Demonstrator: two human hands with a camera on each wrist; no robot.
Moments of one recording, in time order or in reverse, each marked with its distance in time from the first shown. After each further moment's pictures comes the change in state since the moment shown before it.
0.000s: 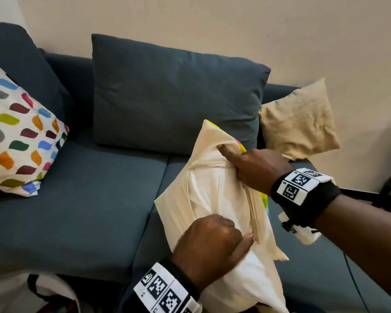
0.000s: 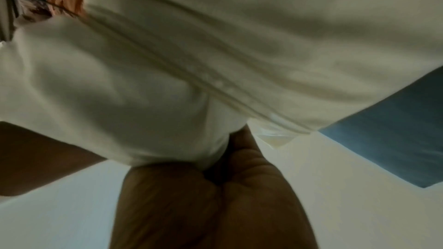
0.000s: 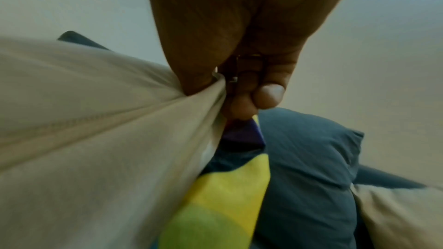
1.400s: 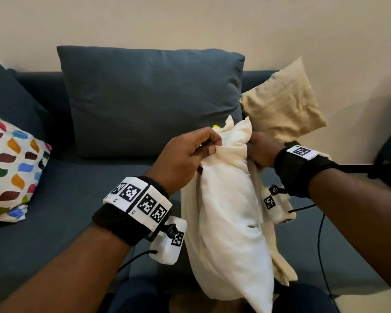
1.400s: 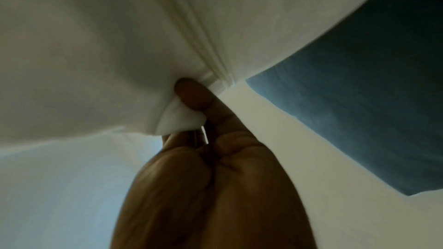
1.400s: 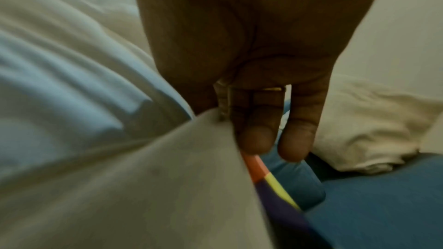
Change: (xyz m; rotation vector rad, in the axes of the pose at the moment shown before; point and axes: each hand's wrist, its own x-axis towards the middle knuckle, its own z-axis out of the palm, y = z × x) left_hand 0.119 -0.039 -0.042 -0.579 -0.089 -0.147; right_hand 0.000 0.071 0.034 0.936 -0.012 0.413
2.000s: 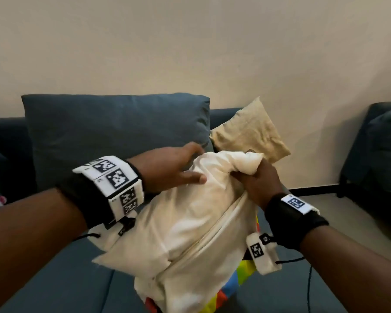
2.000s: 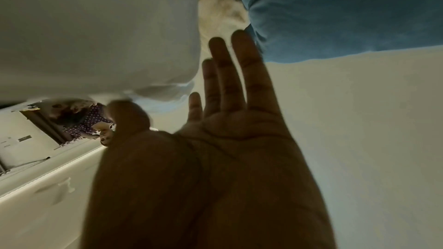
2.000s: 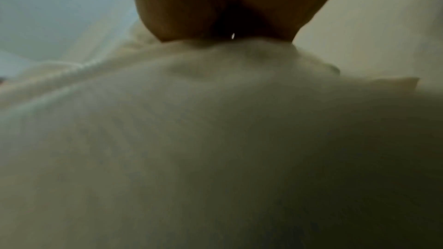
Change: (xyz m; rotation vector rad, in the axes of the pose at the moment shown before) left_hand 0.099 0.035 -0.014 0.725 -0.431 -0.018; right_hand -0.021 0.047 -0.027 0.465 0.646 -0.174
